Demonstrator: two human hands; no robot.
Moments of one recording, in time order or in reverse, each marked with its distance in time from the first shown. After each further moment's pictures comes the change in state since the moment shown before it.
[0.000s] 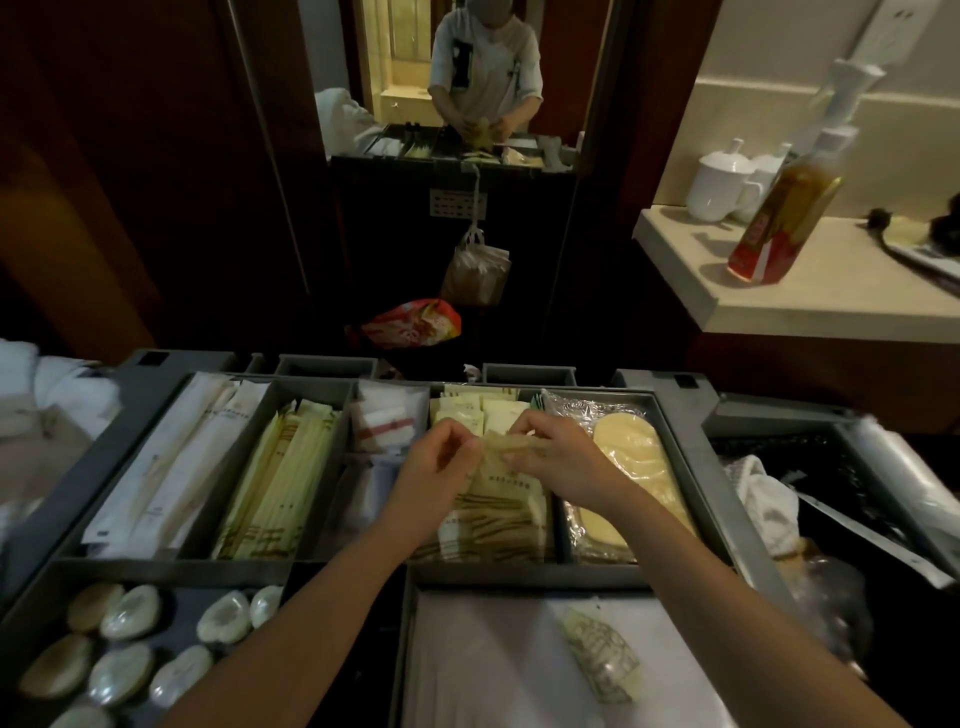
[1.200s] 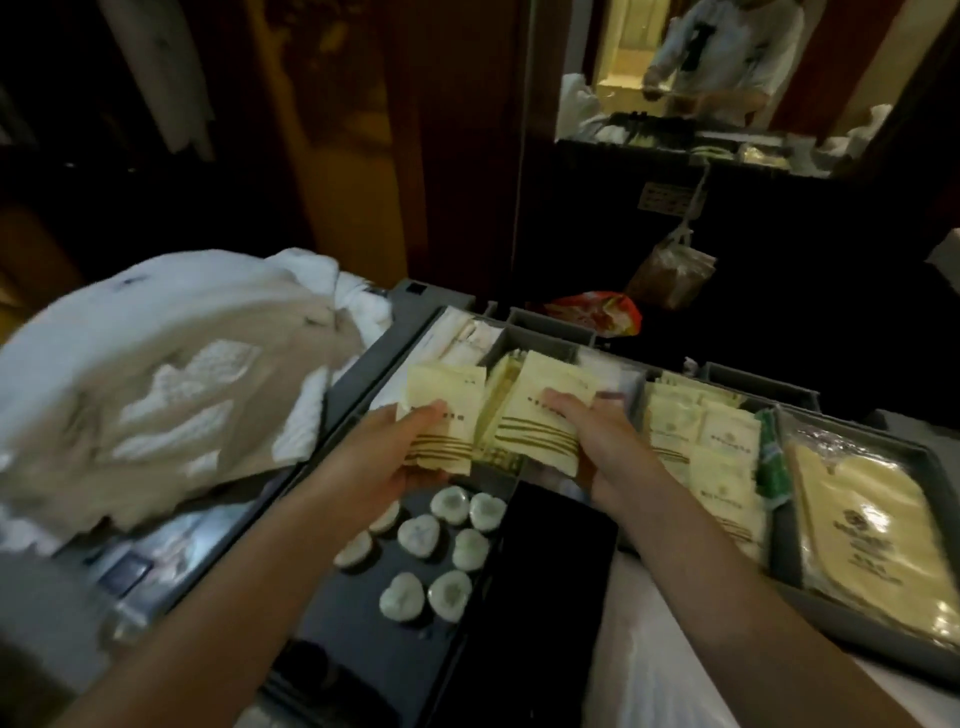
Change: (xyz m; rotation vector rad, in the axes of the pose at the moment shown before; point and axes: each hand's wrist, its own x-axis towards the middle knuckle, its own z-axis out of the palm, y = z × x) left_hand -0.133 0.023 -0.189 -0.499 0.396 -0.516; right_hand 0.002 -0.146 0.143 0.898 -0.193 0.445
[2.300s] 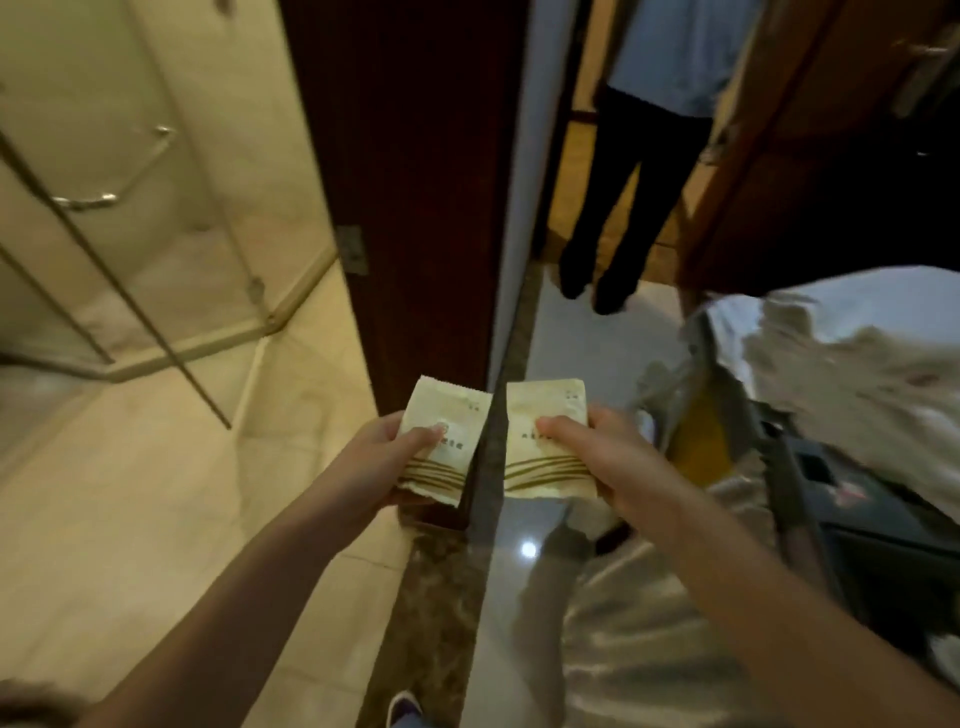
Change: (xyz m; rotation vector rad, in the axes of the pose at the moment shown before) left_hand -0.419 -0.196 -0.212 -0.392 1.183 0.189; right_hand -0.245 0.223 0.325 -0.946 -1.292 0.119
